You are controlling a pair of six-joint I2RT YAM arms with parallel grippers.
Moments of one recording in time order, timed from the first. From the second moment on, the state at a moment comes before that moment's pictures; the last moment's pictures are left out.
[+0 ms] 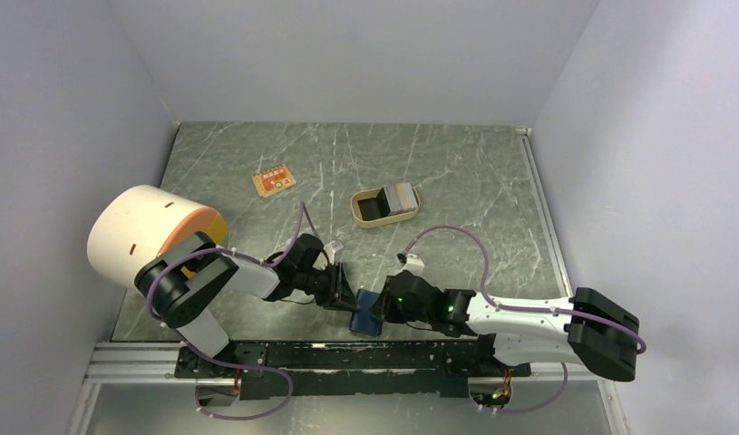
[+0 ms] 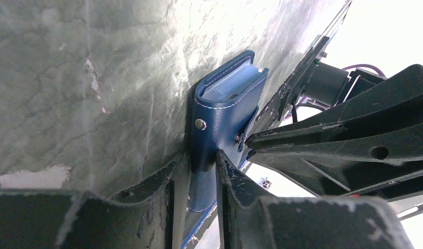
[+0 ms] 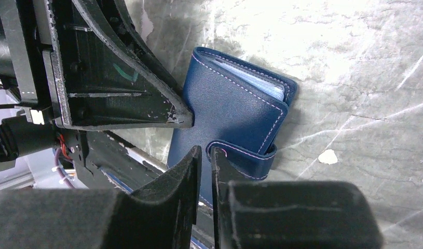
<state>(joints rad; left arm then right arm) -0.77 1.64 0.44 0.42 0.62 -1.01 1.15 1.09 0.35 -0.02 0.17 1.10</state>
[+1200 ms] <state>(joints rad) -0.78 1.65 0.44 0.42 0.63 -1.01 1.15 1.14 0.37 -0.01 0.18 1.15</state>
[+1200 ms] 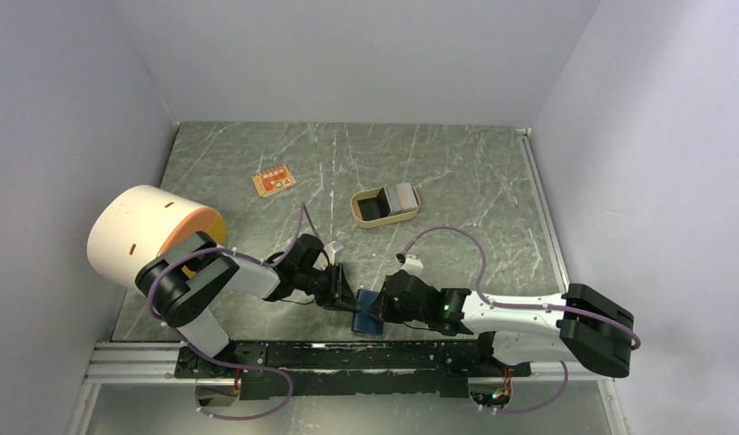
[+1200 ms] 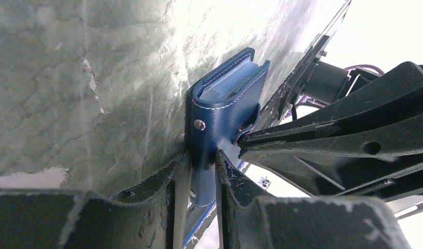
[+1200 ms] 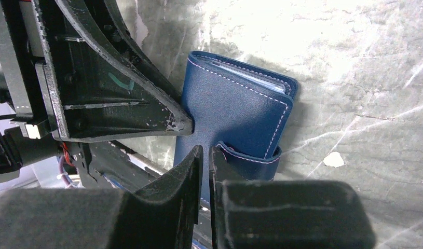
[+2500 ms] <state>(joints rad) -0.78 1.67 0.47 0.39 0.65 -1.01 0.91 1.08 0.03 0.49 -0.07 1.30</state>
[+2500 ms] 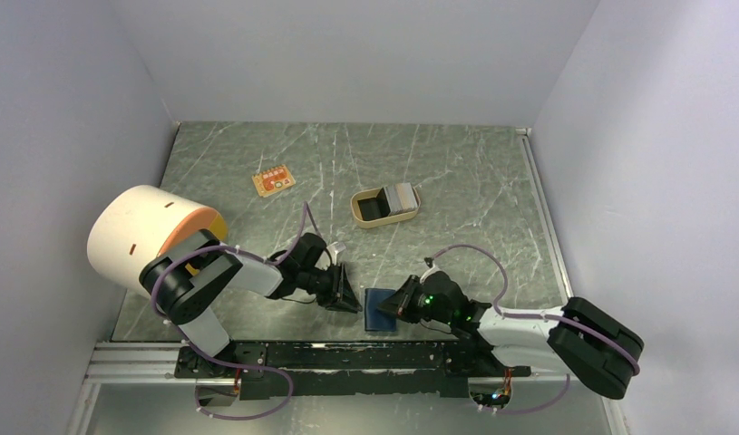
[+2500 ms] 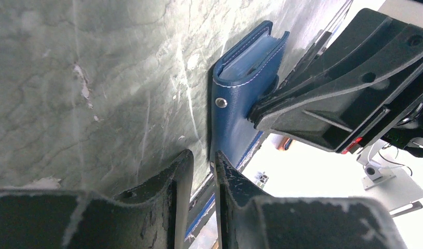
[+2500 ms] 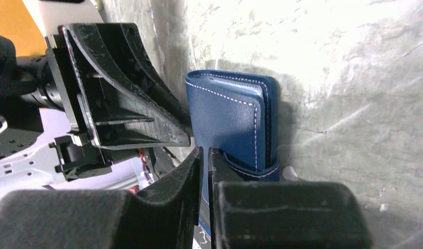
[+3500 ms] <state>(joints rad) -0.81 1.59 0.59 0.06 0.47 -0.98 0.74 1.79 0.03 1.33 -0.37 1.36</state>
